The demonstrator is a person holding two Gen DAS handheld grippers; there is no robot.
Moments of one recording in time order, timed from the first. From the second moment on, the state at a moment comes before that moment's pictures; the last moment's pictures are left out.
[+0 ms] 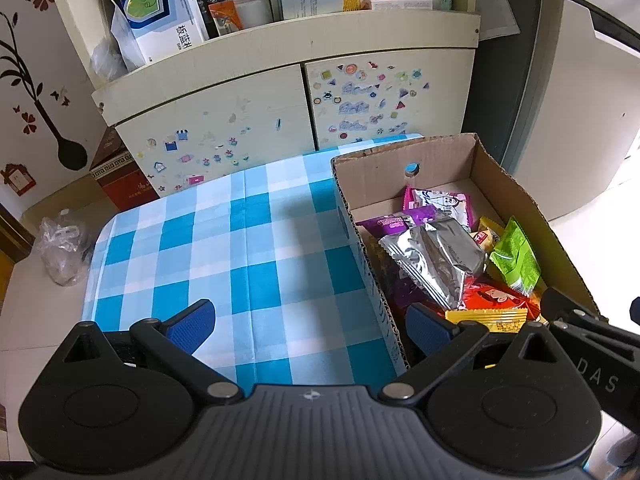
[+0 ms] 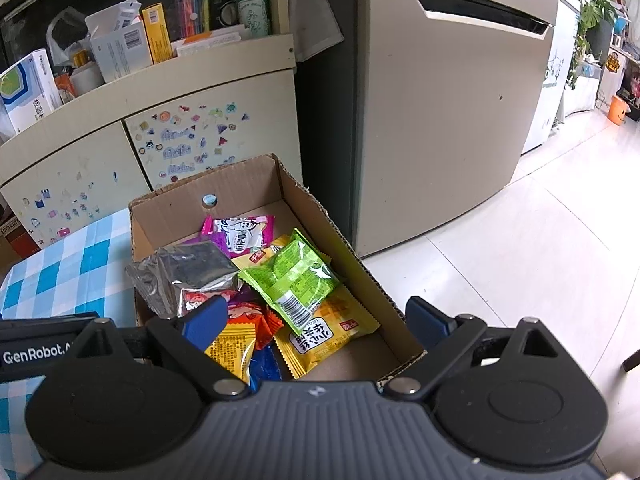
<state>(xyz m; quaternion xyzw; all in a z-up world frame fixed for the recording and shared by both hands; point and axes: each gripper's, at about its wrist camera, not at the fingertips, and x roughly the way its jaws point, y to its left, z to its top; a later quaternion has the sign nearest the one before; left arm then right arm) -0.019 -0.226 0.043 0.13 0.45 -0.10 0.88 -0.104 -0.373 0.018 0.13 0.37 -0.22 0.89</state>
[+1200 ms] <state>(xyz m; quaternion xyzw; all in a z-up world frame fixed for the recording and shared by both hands) -0.003 -0.217 0.035 0.13 0.47 -0.09 0.87 -0.088 -0.364 0.010 0.14 0.38 -0.21 0.89</state>
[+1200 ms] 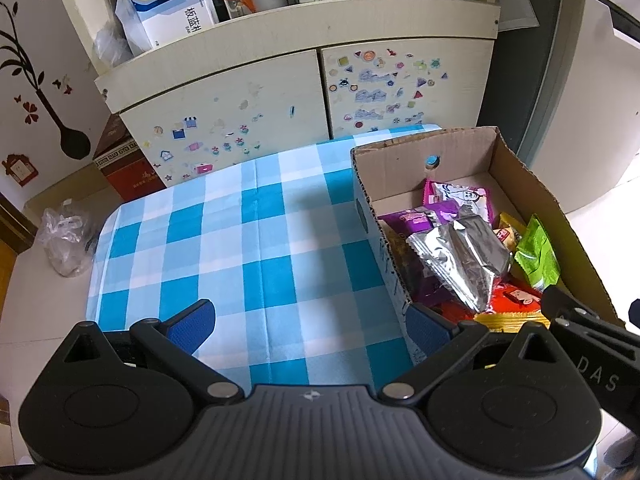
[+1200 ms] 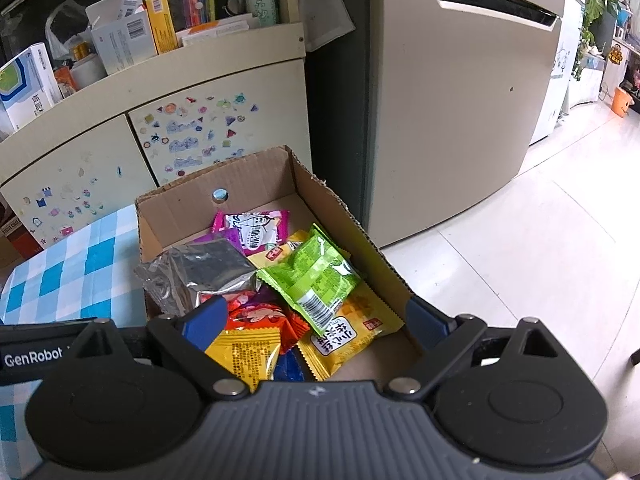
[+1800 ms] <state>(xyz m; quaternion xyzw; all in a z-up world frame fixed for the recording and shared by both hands) -0.017 -0.120 0.013 0.13 0.50 -0.08 0.85 -0.087 -0.279 0.001 0.08 0.38 -0.10 0.92</state>
